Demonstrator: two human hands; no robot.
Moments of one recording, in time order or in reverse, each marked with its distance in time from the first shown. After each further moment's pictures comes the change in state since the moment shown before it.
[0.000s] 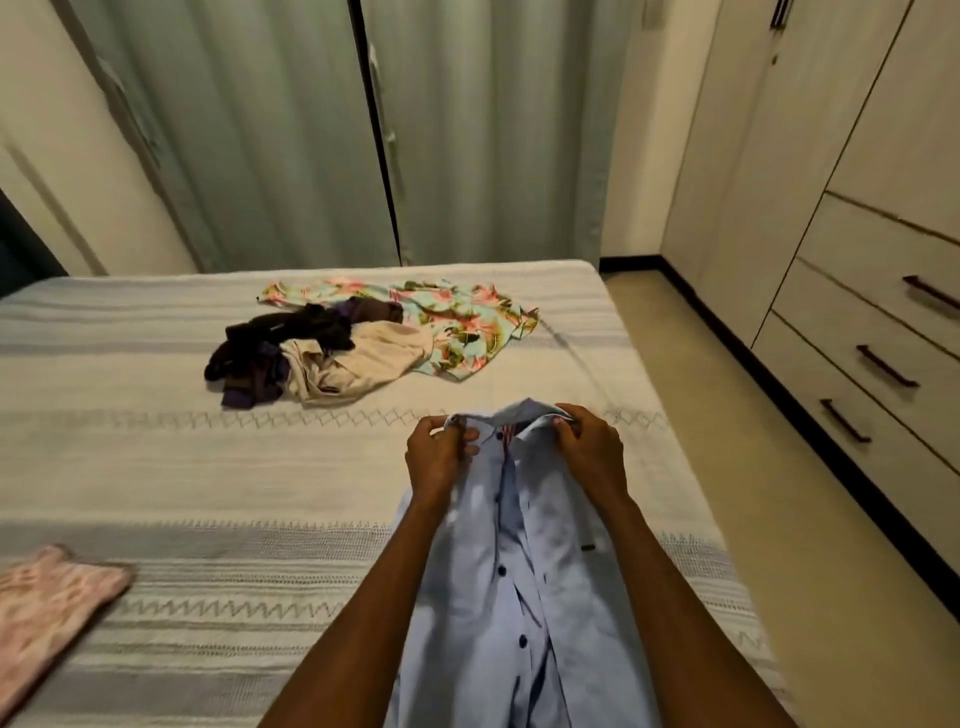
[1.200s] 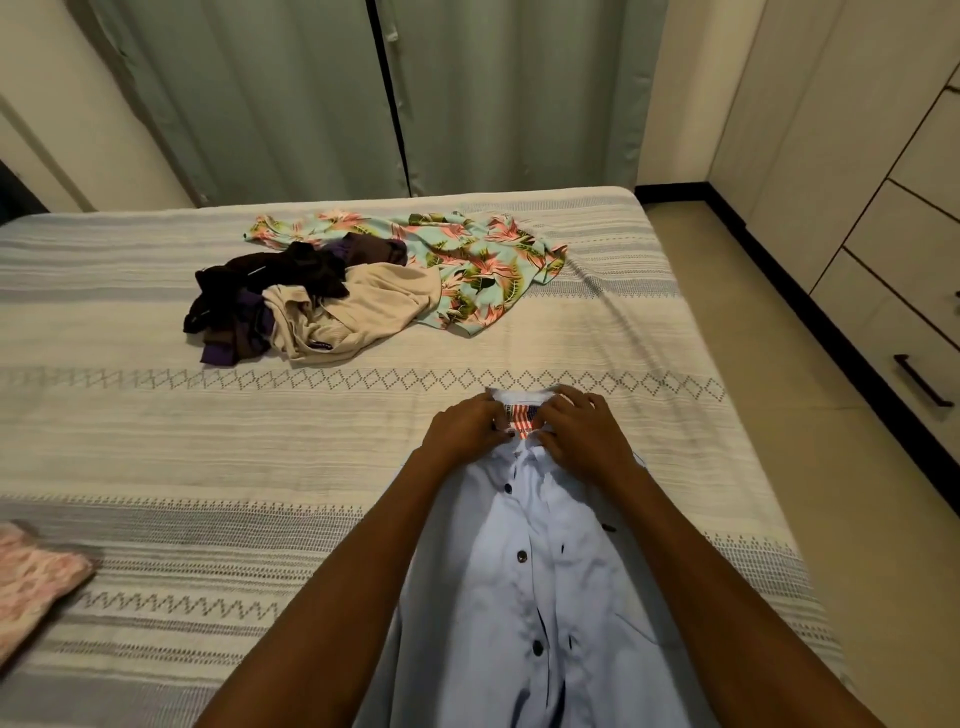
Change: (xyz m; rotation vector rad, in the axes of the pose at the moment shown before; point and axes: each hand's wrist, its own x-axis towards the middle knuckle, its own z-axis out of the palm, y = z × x) left_hand 0.106 -0.070 0.023 1.240 -0.584 0.439; right_hand 0.050 0.077 0.082 -0.627 -0.249 -0.568
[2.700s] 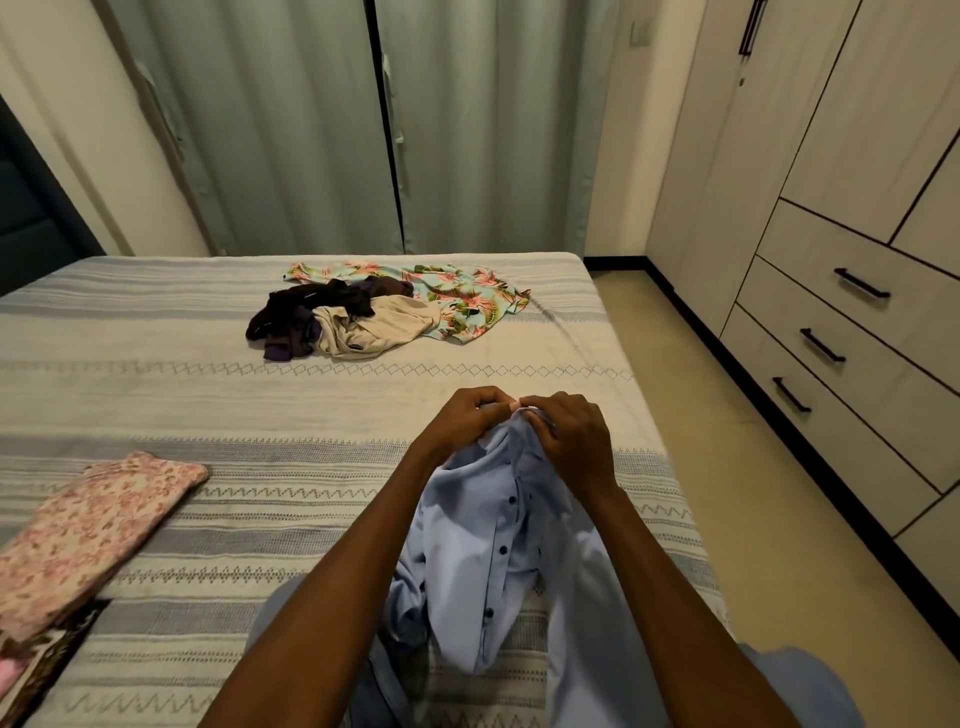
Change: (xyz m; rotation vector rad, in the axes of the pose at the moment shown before) left_hand -0.255 0.136 -0.096 -0.811 0.131 0.137; right_hand -0.184 -0.145 -0.188 0.119 0.580 0.055
